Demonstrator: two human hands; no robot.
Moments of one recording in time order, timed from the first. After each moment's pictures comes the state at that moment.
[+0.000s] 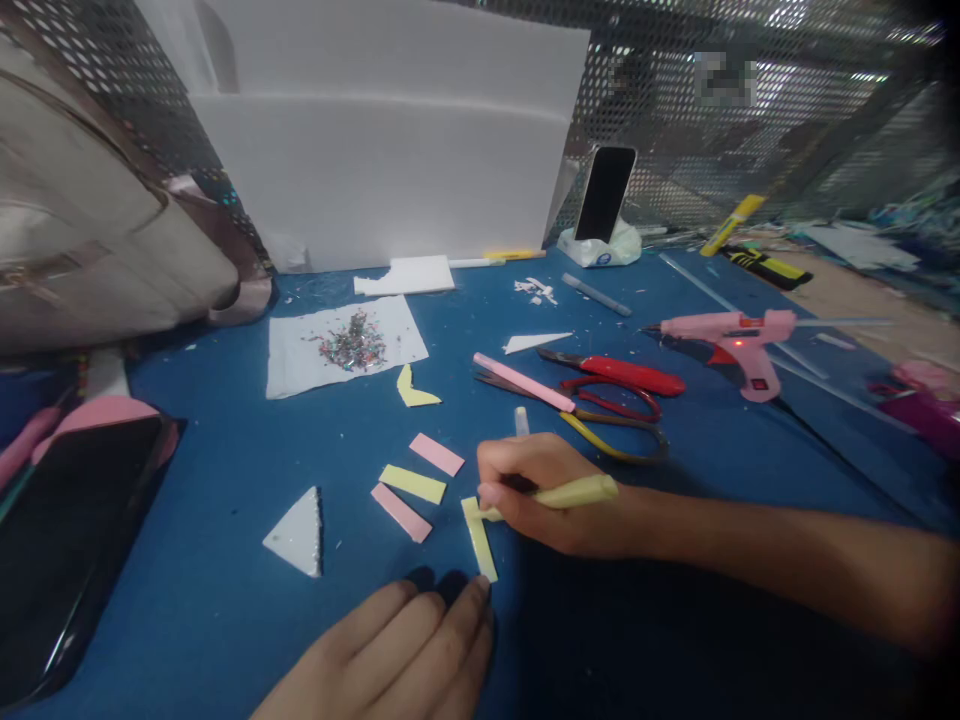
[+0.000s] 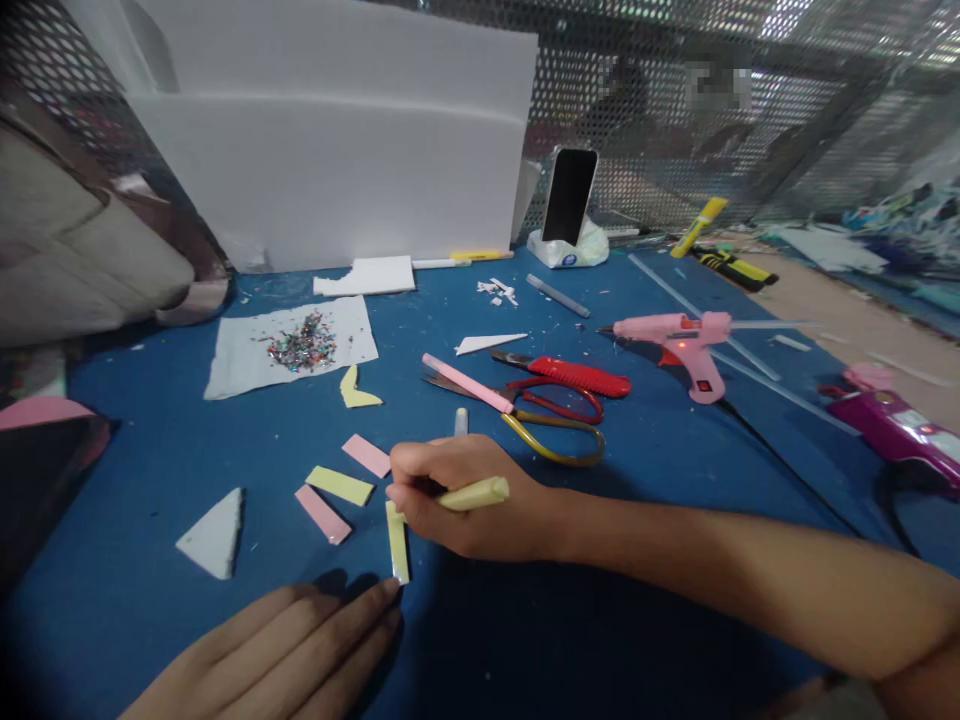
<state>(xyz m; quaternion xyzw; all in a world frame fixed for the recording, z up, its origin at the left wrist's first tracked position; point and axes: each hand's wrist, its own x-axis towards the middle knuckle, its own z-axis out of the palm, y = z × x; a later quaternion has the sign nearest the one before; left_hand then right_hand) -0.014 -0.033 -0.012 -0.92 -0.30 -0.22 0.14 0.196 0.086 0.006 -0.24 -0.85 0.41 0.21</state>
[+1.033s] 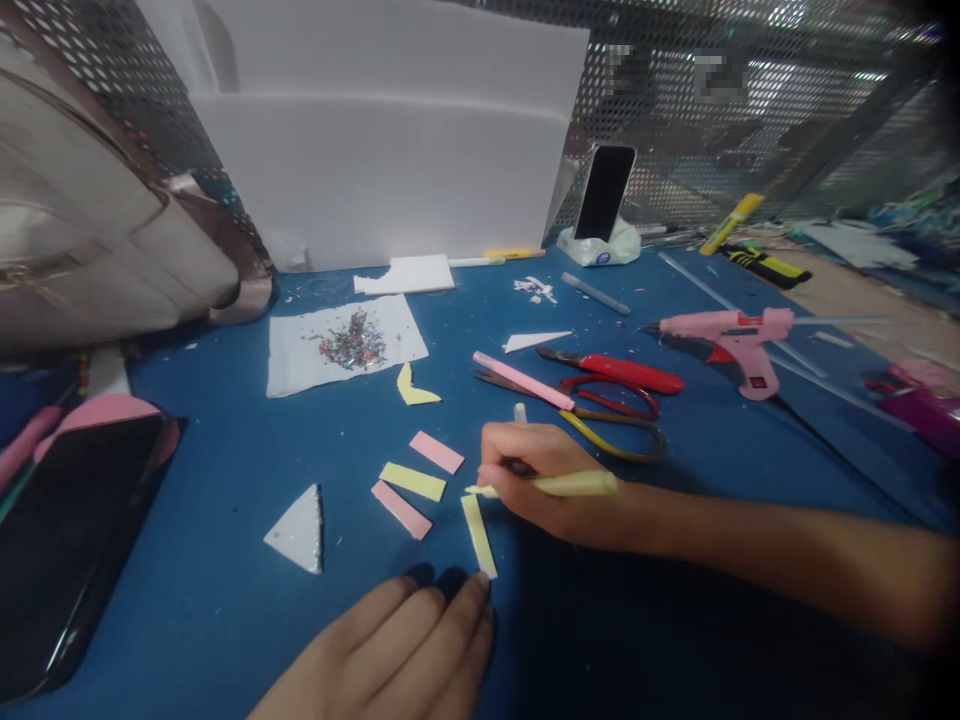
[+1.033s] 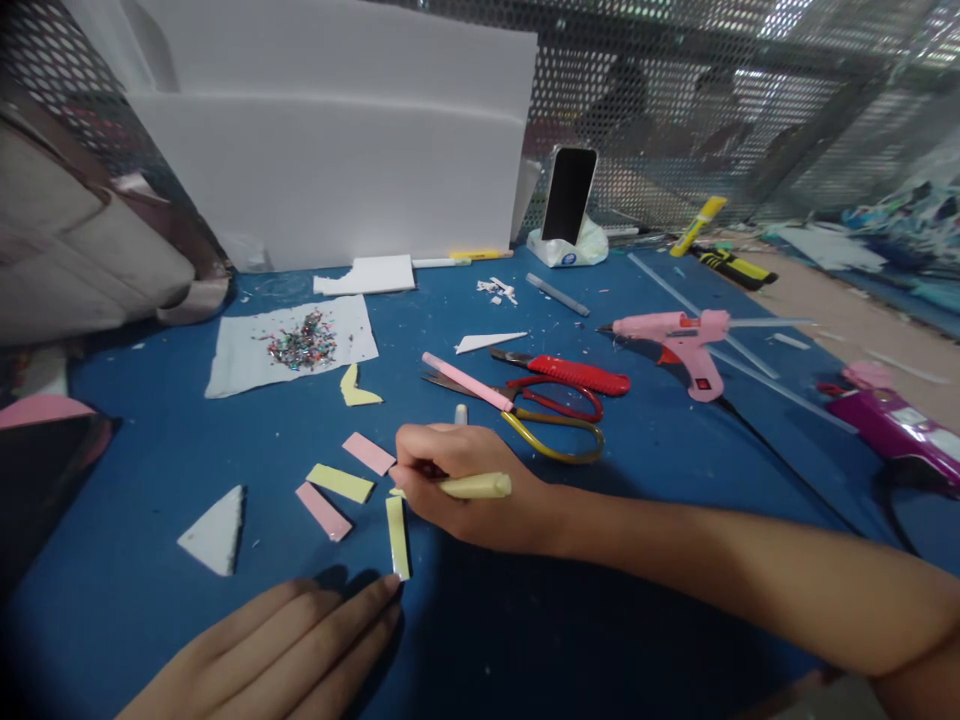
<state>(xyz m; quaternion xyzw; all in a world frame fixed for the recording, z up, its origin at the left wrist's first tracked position) -0.014 -0.034 -0.015 -0.92 -0.29 -0.23 0.16 0.194 0.086 0.003 -0.26 -0.86 0.37 0.23</state>
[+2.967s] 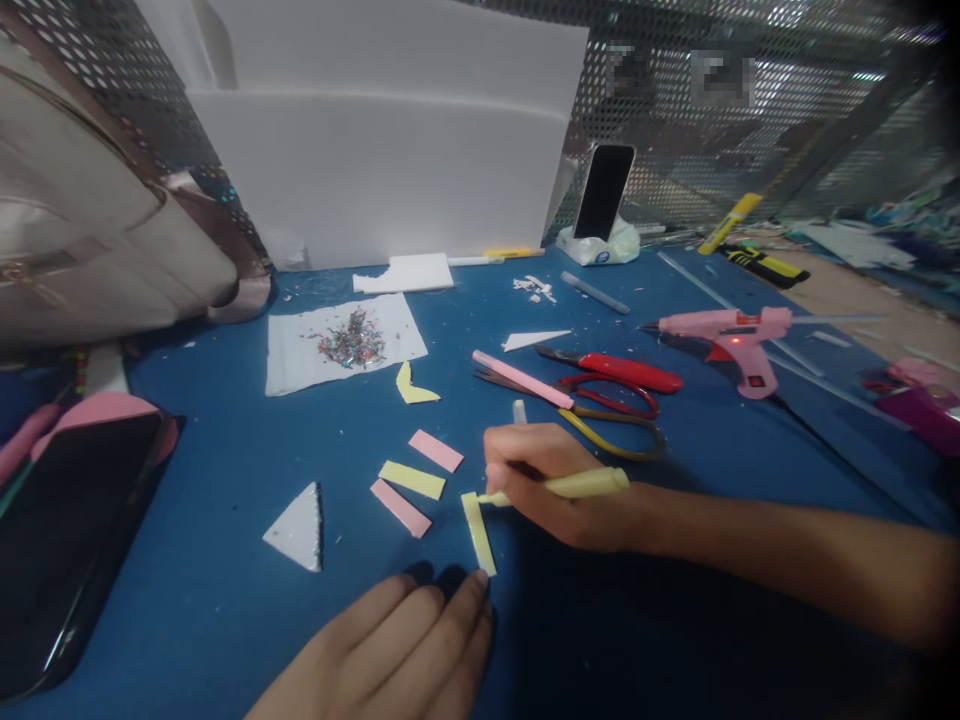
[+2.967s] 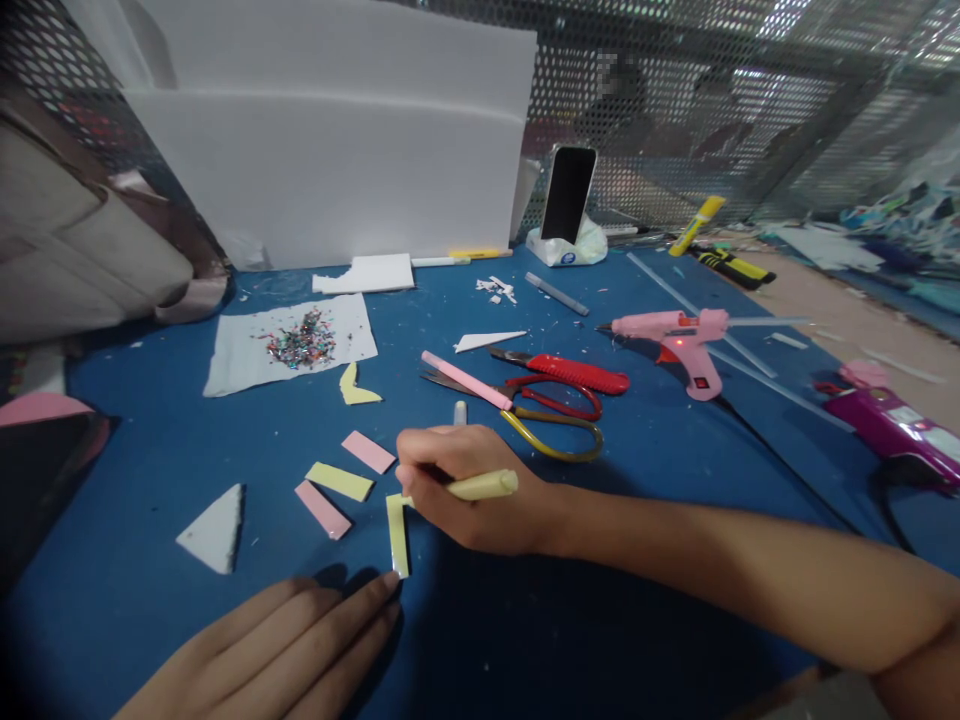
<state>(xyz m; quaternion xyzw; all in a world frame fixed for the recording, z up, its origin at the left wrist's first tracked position) -0.013 -0.031 -0.014 -0.91 -0.29 -0.23 0.16 0.196 0.085 0.010 -0.24 -0.87 0.37 0.23</state>
